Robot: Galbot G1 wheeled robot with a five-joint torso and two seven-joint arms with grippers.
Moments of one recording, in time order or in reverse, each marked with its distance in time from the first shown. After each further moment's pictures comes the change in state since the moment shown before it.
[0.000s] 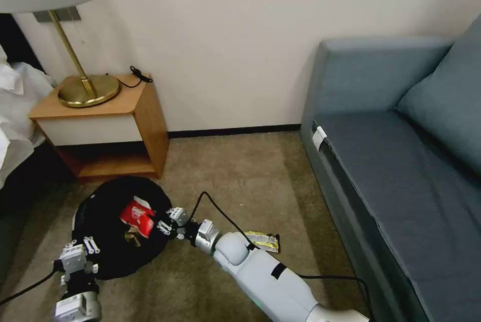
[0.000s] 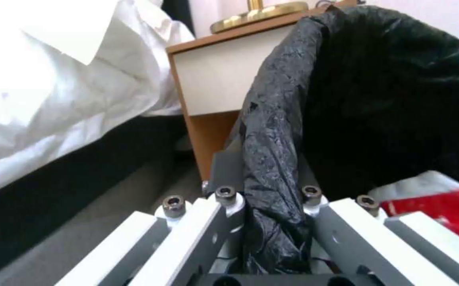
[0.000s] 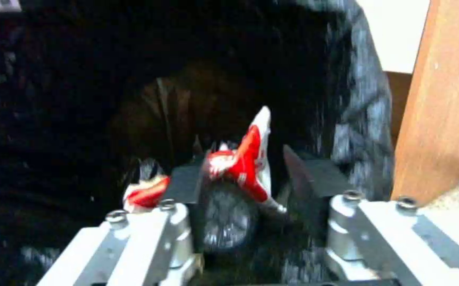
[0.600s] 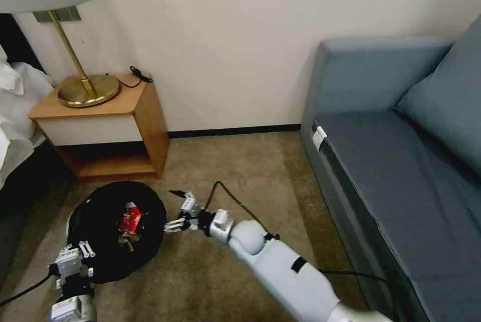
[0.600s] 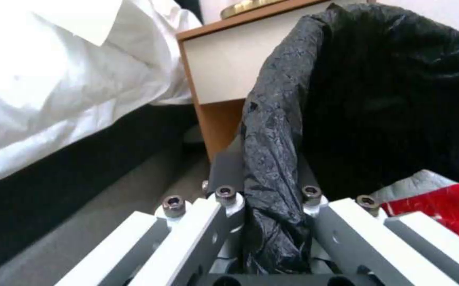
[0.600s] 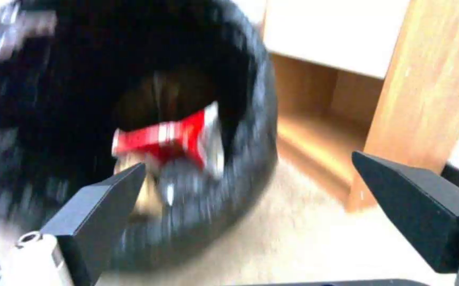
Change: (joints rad) left arm -0.007 0.022 -0.018 0.054 -0.023 -0.023 -0.003; right arm -0.017 -0.178 0.130 0.179 -0.060 -0.128 -0.233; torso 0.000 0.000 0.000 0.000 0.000
